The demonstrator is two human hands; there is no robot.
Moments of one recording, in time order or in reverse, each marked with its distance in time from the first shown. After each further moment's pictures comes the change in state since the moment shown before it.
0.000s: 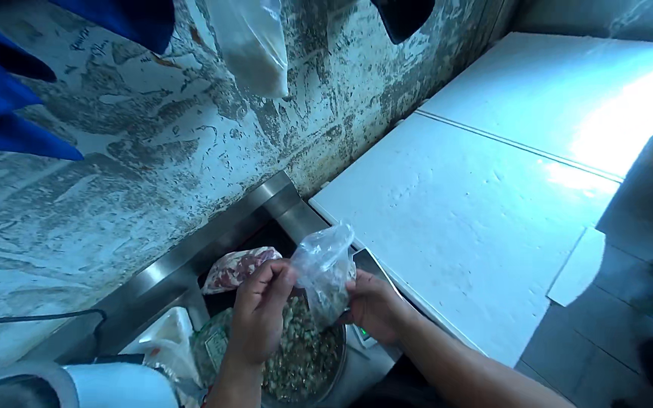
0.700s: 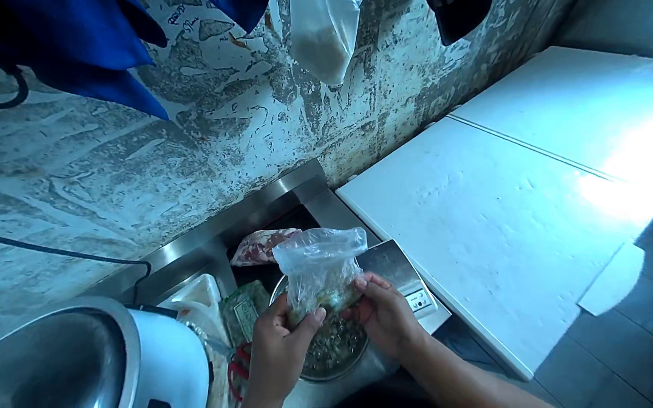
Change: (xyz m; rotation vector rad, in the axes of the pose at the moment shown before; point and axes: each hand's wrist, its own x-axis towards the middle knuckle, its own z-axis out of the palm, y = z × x) left_hand -0.102 0.002 -0.033 0.172 0.255 -0.154; right_hand -0.006 0.066 0.056 -0.020 0.145 -0.192
